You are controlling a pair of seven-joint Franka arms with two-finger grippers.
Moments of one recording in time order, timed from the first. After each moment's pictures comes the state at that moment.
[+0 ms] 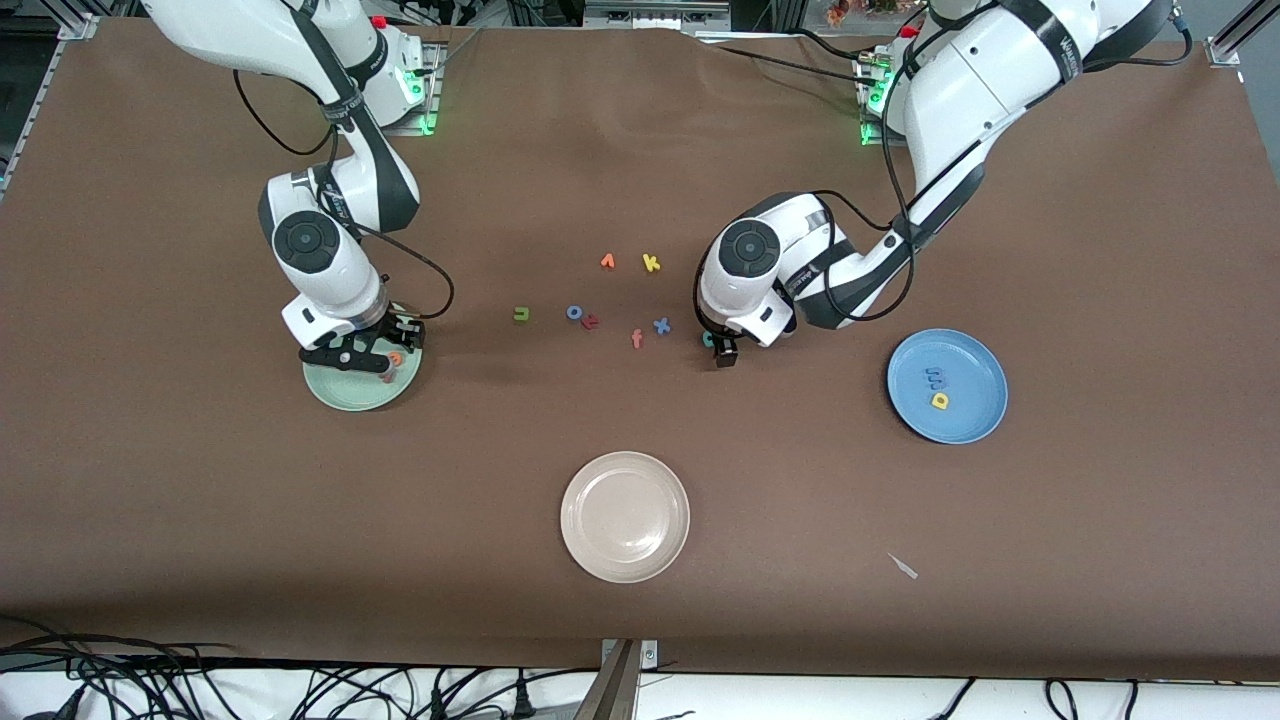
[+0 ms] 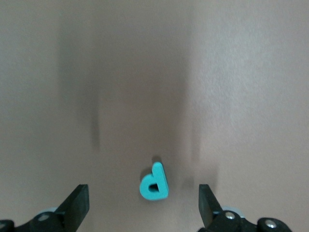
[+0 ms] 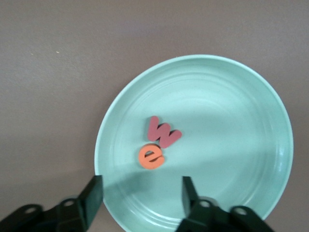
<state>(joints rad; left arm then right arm) -0.01 0.76 -0.71 -1.82 0.52 2.33 -2.69 0.31 0.33 -0.05 -2.22 -0.18 2.54 0.52</state>
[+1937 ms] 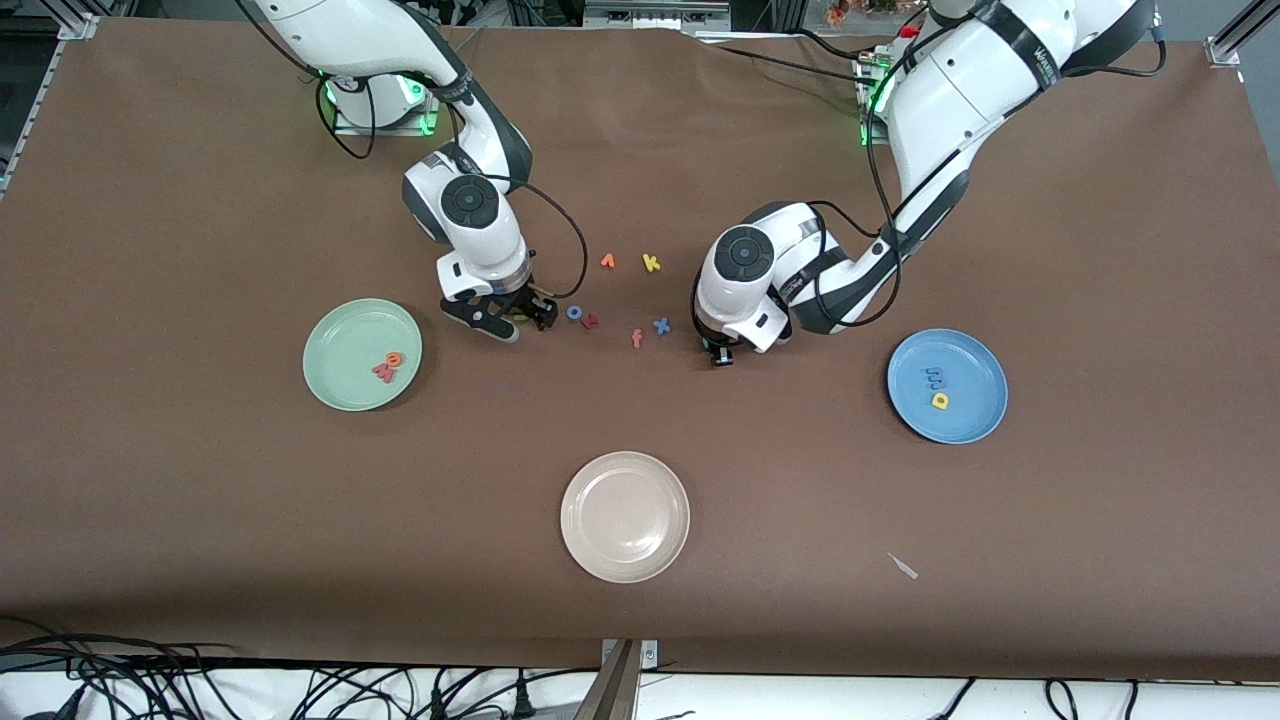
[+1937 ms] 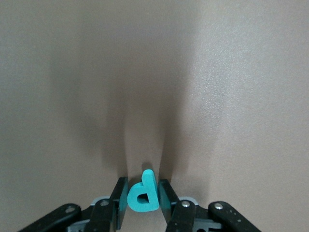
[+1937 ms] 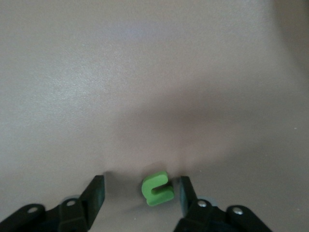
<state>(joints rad) -0.09 0.78 -0.62 -1.81 0.52 2.38 -2.70 0.47 0.47 0.14 -2.18 -0.19 2.68 1.19</state>
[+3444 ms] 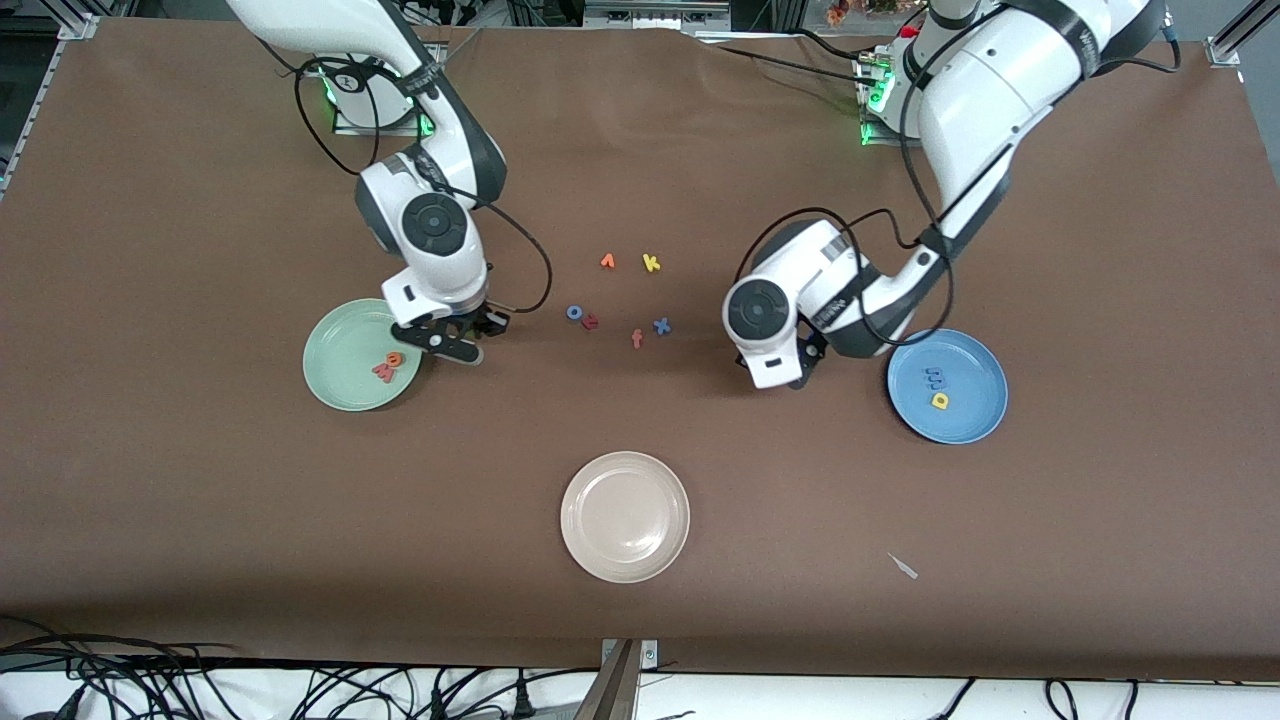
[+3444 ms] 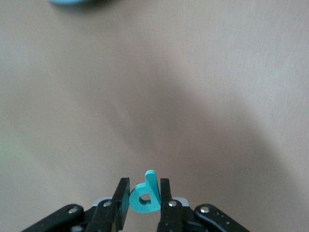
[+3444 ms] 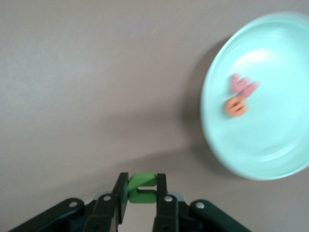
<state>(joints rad) -0.01 0.78 -0.64 -1.57 0.41 1.80 -1.75 0.46 0.37 0.01 -2.00 -0.21 2.23 0.81</state>
